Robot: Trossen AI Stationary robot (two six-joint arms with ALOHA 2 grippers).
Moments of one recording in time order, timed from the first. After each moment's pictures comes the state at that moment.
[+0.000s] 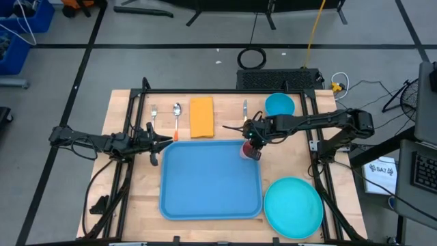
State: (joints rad) left arm -0.19 0.16 0.01 0.10 -0.41 -0.09; right arm -0.10 1.53 1.04 -0.74 0.04 0.30
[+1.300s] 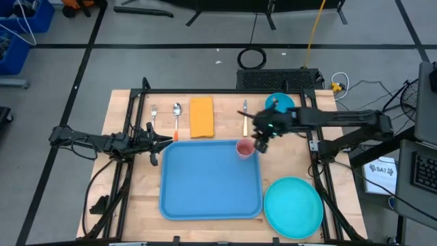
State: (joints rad) left arm -0.19 0.16 0.01 0.10 -0.41 -0.08; right arm -0.05 1.24 1.12 -0.81 0.07 0.36
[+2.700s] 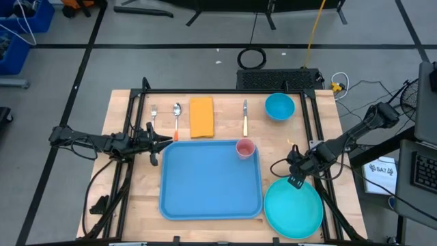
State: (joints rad) left arm -0.19 0.16 0.01 0.10 -0.41 -0.09; right arm 0.55 0.96 0.52 -0.93 -0.06 1.25
